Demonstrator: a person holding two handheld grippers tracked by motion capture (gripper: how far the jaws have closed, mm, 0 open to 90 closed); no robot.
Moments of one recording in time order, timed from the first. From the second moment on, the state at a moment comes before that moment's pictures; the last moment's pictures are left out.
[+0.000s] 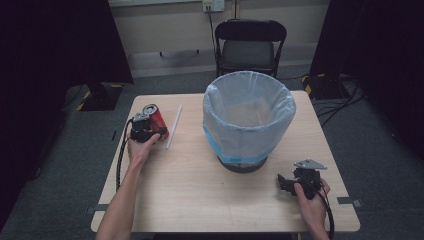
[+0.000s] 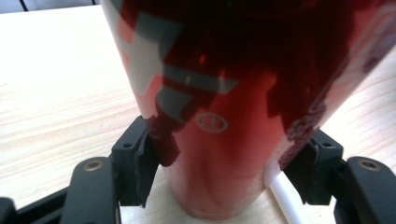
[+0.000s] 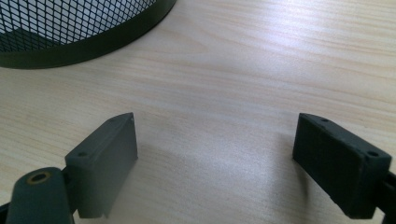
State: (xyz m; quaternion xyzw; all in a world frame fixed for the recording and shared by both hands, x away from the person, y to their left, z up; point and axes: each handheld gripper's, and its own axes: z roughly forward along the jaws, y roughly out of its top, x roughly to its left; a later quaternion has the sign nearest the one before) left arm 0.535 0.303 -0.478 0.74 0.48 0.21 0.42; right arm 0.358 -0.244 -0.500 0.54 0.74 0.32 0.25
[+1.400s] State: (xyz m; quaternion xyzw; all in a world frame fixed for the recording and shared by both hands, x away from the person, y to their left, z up) left arm 0.501 0.304 -0.427 0.73 0.45 0.21 0.47; right arm 0.358 -0.244 -0.500 0.54 0.74 0.32 0.25
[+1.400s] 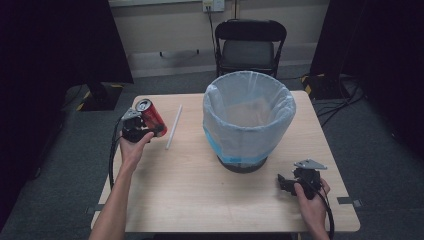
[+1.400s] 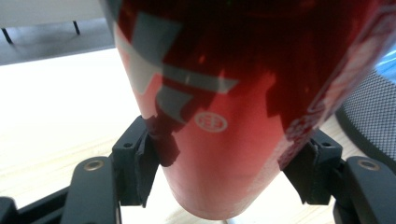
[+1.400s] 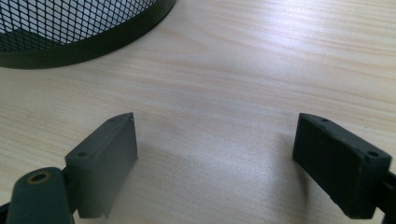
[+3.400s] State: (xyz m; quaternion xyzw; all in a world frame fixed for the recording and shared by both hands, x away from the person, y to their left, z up) left arm 0.456 0.255 -0.324 0.71 0.33 0.22 0.58; right arm 0.358 -0.244 -0.500 0.54 0.74 0.32 0.25
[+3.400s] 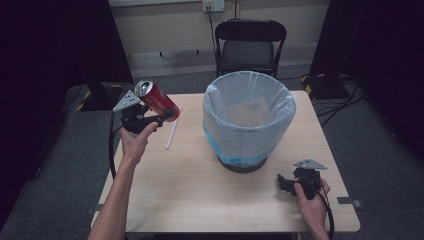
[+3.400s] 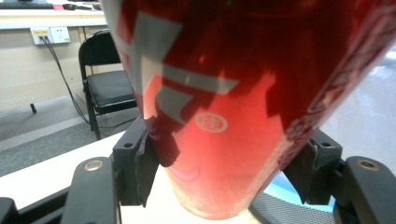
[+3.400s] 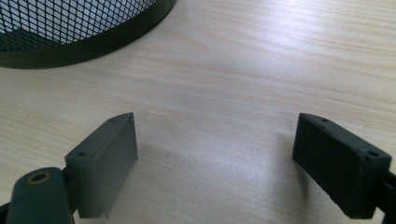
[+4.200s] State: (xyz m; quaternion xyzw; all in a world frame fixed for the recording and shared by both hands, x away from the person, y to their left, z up) left arm 0.456 0.234 -0.276 0.69 0.30 0.22 0.62; right arm 0.358 -0.244 -0.500 0.54 0.74 0.32 0.25
